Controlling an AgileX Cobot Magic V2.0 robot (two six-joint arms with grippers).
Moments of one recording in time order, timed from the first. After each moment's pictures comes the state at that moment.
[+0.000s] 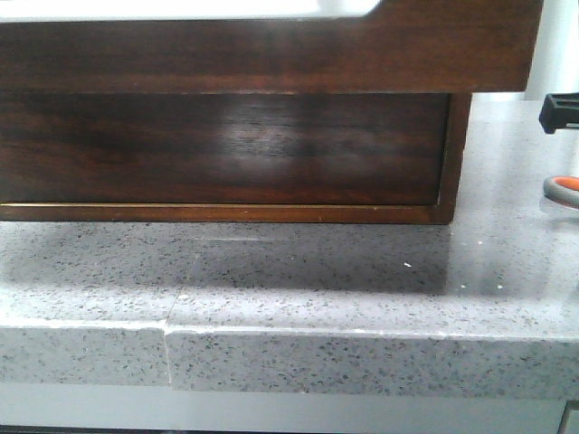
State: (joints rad) left arm -0.36 0.31 -0.80 -0.65 0.78 0.31; right arm 0.10 1.43 -0.95 -0.07 0.85 0.38
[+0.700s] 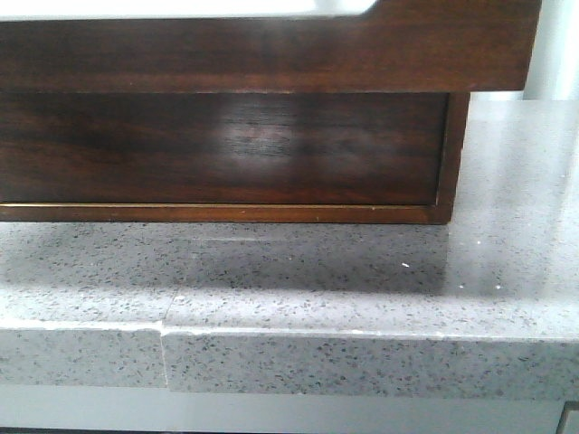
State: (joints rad) left arm -0.36 0.31 -0.80 -0.65 0.78 0.31; right arm 0.17 0.96 -1.48 0.08 0.88 -0.05
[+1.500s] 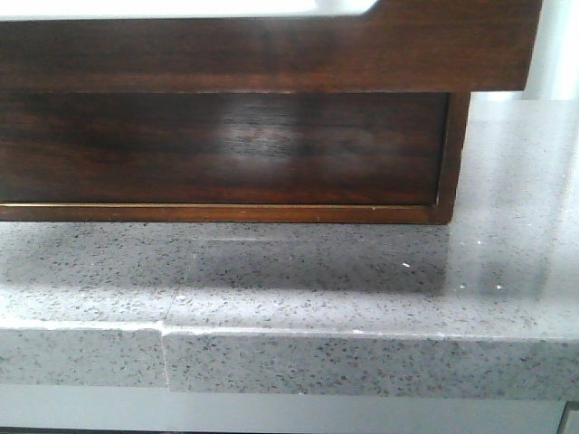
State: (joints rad) left arm -0.36 0.31 -0.80 -0.65 0.78 0.31; right arm 0.73 1.39 -1.58 0.38 0.90 -0.79
